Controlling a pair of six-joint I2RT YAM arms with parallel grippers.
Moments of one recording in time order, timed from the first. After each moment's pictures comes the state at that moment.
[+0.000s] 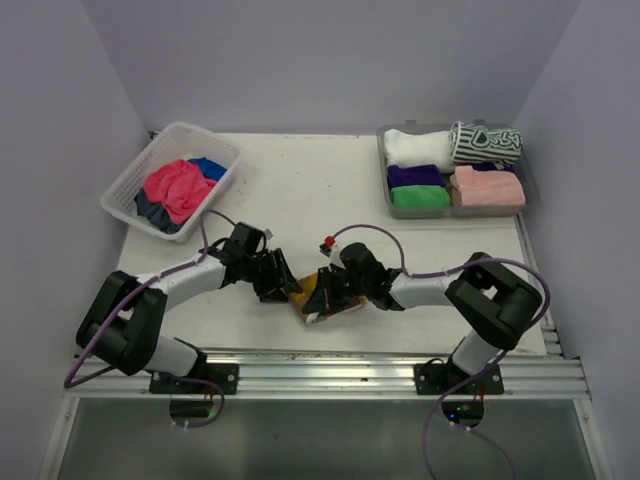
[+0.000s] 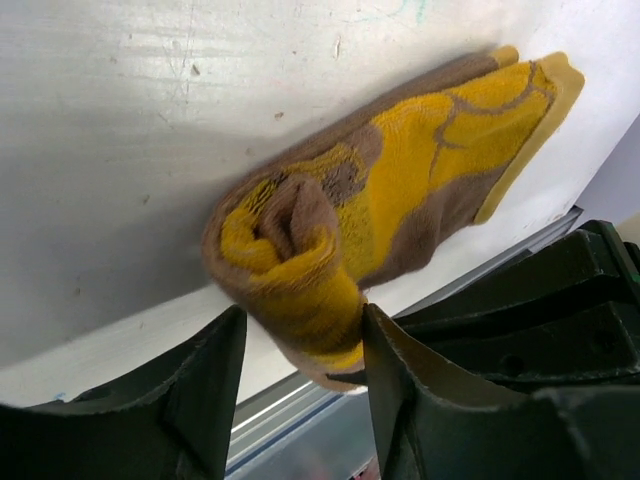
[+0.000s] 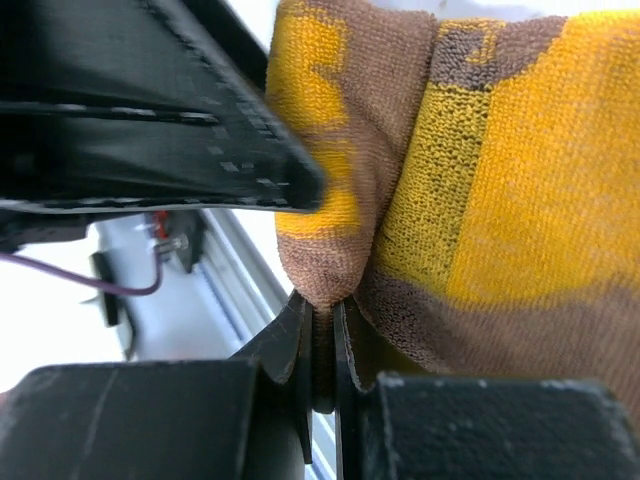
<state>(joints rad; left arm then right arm) -0.46 1.41 0.64 -0.30 0.48 -0.89 0.87 1.63 0.64 0.31 -0.46 0.82</state>
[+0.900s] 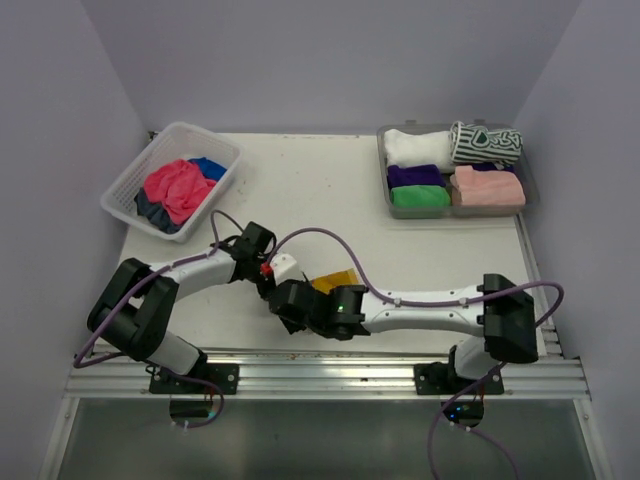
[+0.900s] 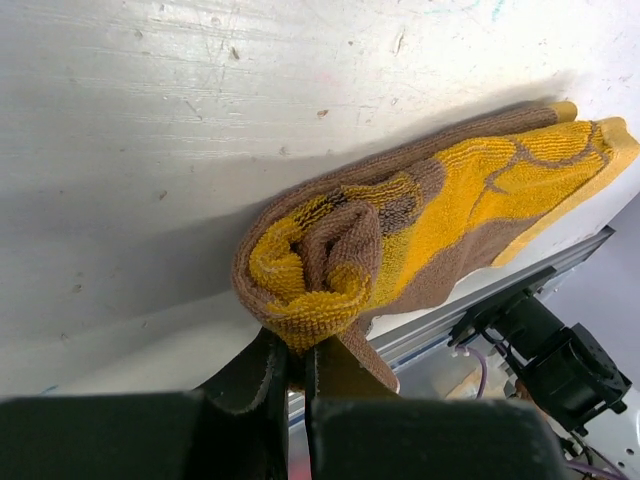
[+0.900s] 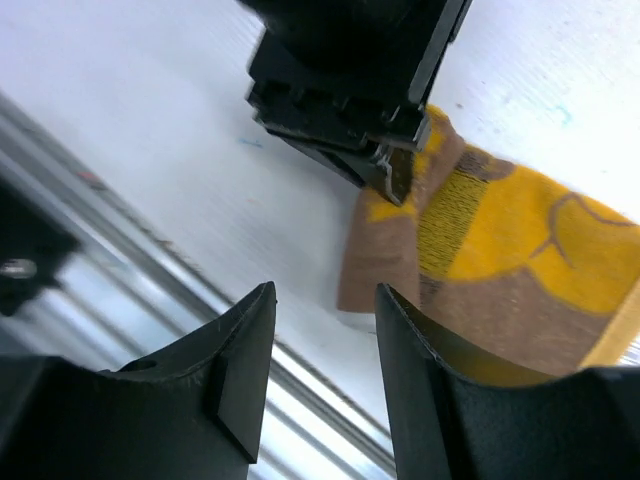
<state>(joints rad) -0.51 1.51 0.70 -0.37 0.43 -0.94 1.34 1.57 1.17 -0.43 0.41 0.54</state>
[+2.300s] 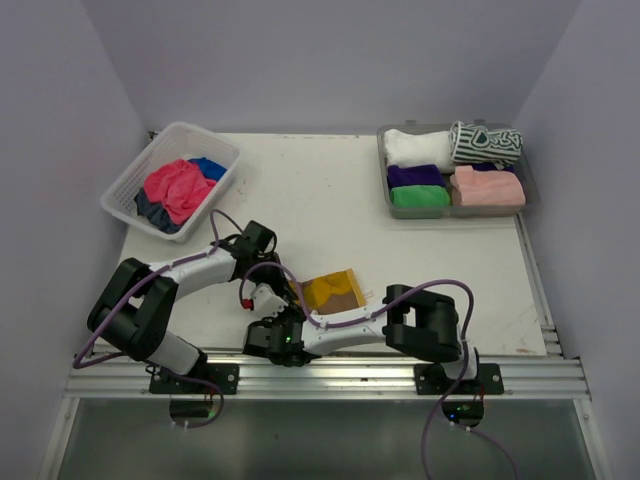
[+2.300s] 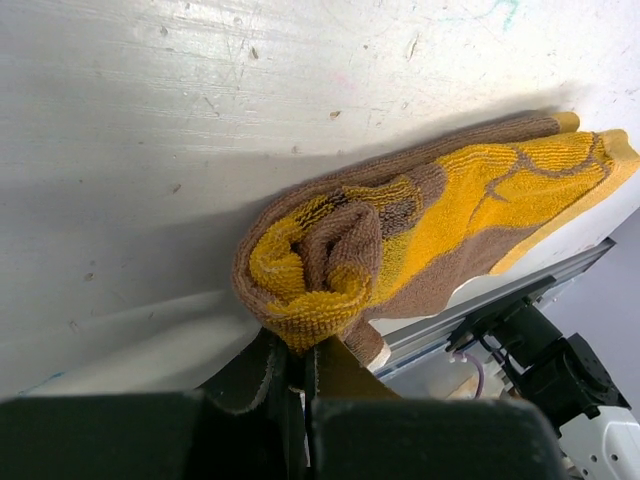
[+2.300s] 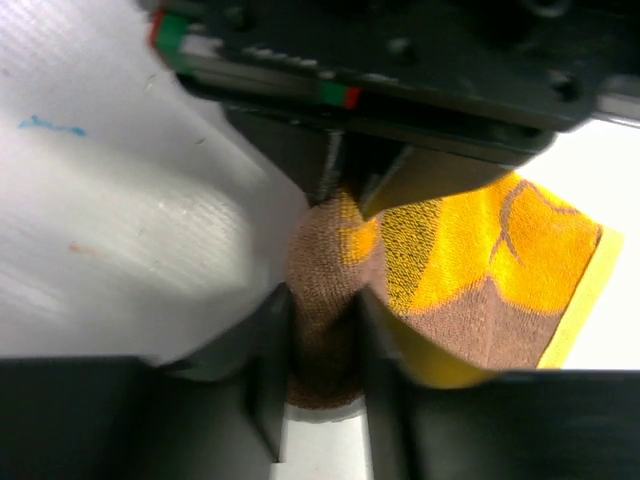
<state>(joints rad) -0.51 1.51 0.72 -0.41 0.40 -0.95 1.47 2.03 1.30 -0.54 0.88 0.50</state>
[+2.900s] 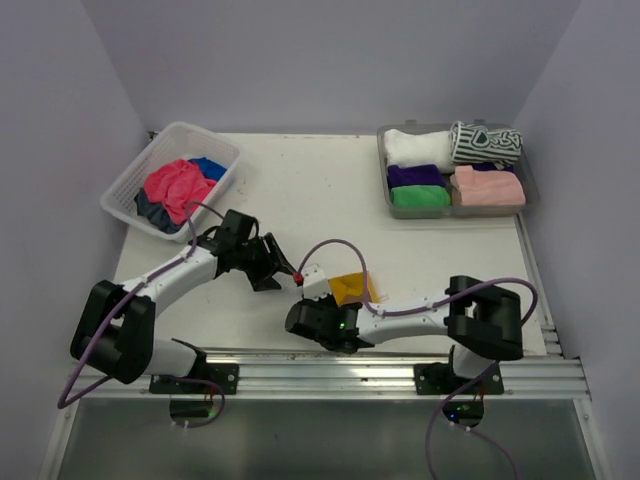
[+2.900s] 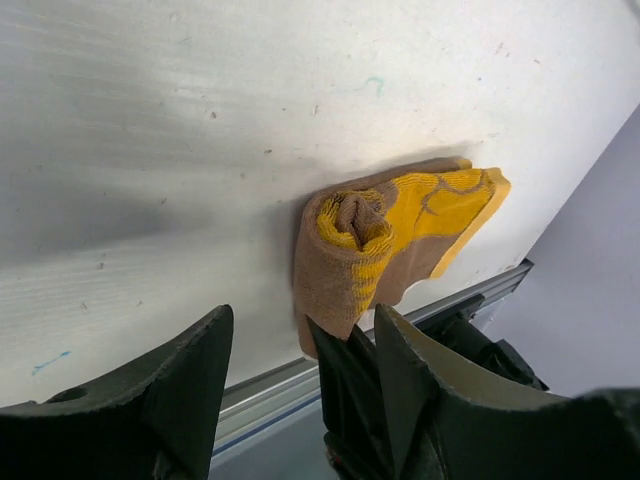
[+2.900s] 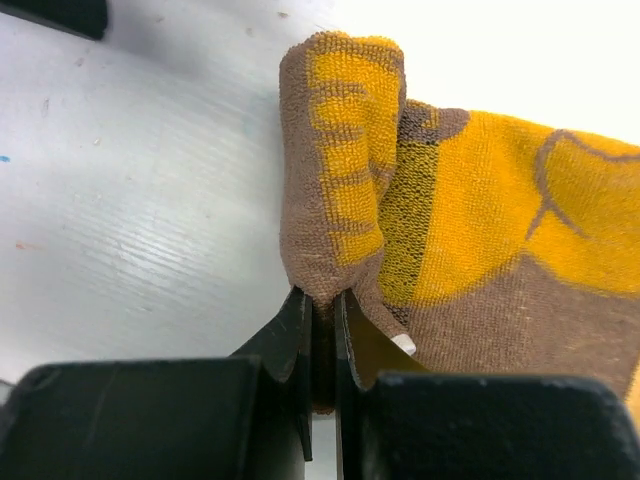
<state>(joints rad) -0.41 1.37 0.74 -0.42 0.42 -0.96 1.38 1.71 0.93 -0.28 0.73 0.74</state>
